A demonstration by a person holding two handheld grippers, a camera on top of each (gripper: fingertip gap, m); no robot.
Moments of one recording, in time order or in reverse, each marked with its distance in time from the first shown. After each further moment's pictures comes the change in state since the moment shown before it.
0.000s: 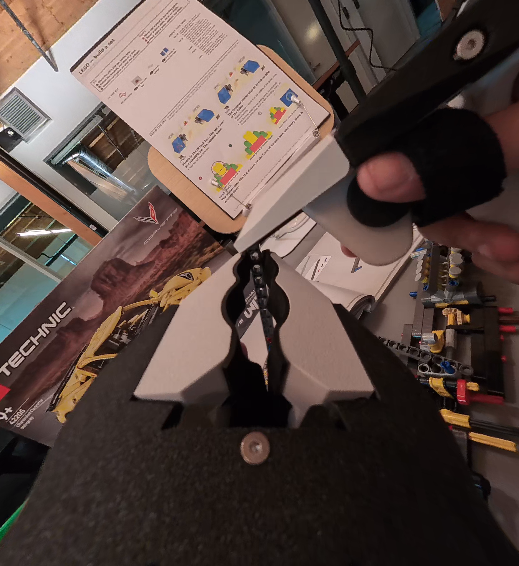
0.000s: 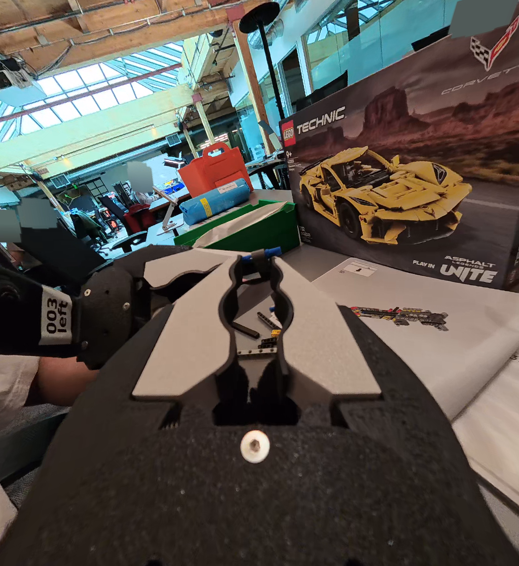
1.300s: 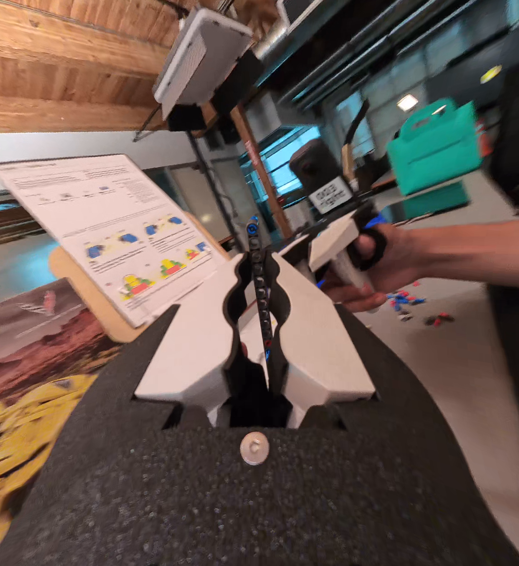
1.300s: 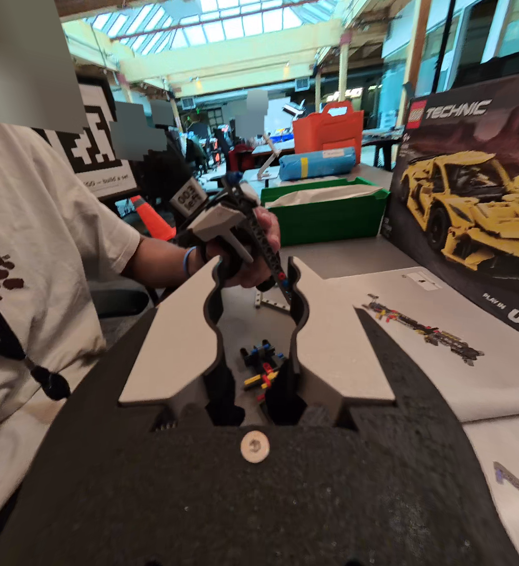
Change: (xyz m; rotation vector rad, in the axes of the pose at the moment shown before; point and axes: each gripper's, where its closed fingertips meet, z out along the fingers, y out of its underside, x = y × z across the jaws) left arm 0.007 -0.065 -0.041 0.558 0.389 -0.377; right arm -0.022 0.004 -0.059 -0.144 -0.432 -0.187
